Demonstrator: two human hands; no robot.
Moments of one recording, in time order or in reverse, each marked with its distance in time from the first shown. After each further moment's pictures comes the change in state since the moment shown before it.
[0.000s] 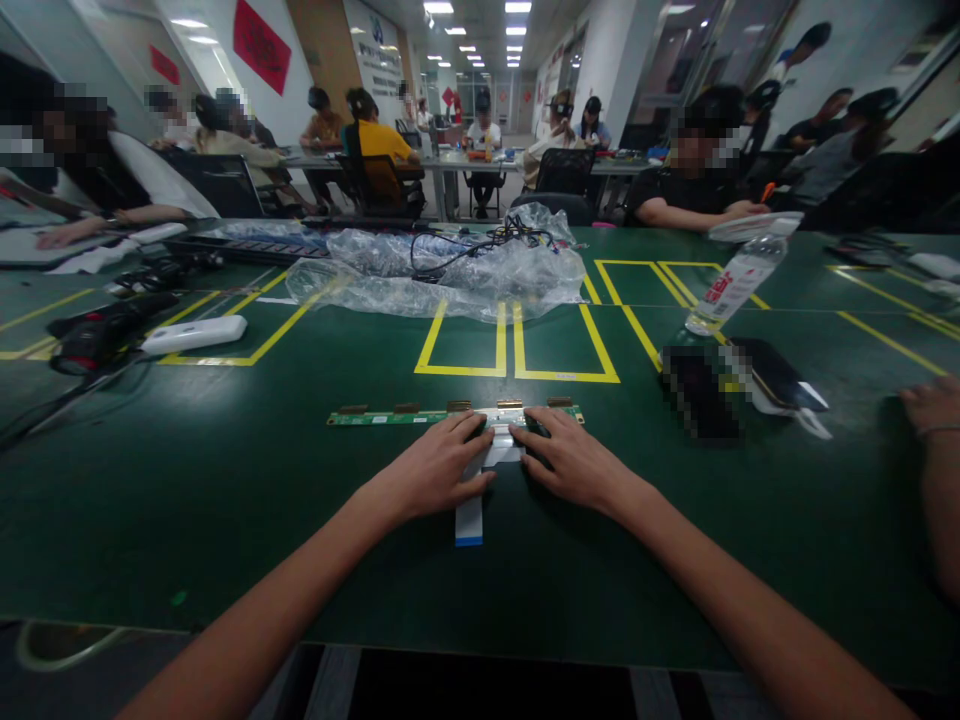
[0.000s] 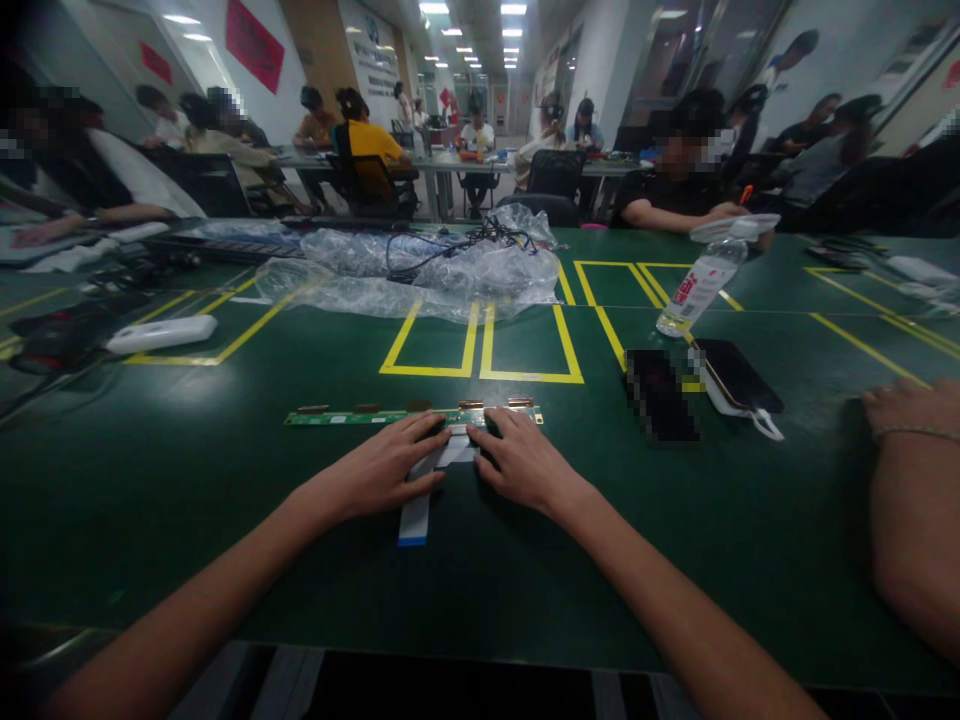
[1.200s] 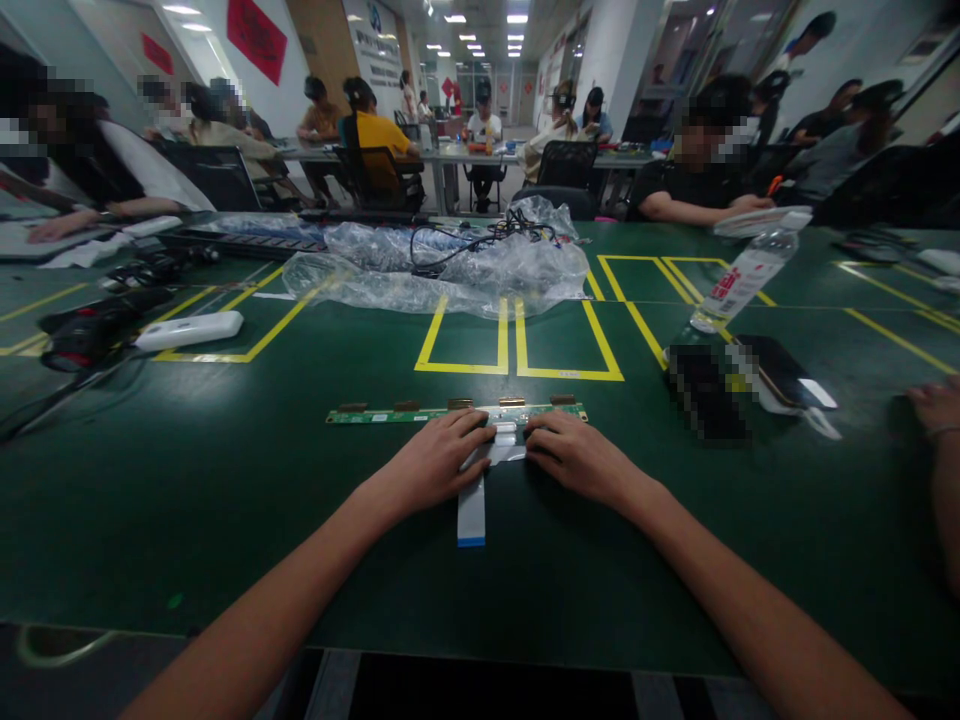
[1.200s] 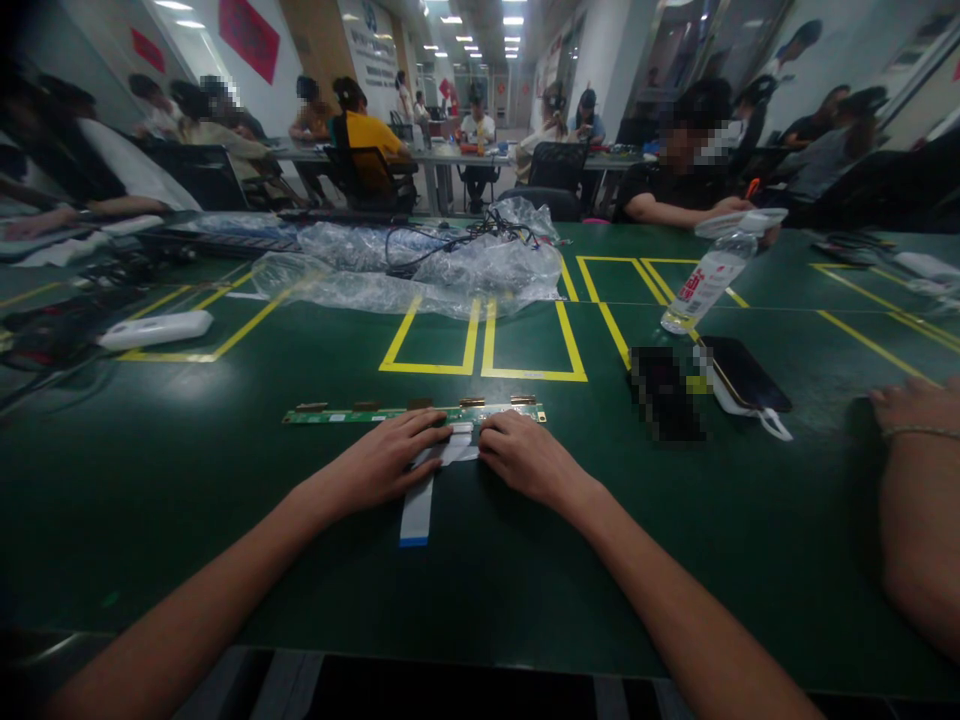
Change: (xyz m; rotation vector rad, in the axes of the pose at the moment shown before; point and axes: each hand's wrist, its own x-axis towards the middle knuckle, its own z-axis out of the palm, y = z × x) left_hand 0.002 -0.010 0.003 -0.009 0.075 0.022; right_hand 0.006 0.006 -0.008 0.135 0.053 -0.132
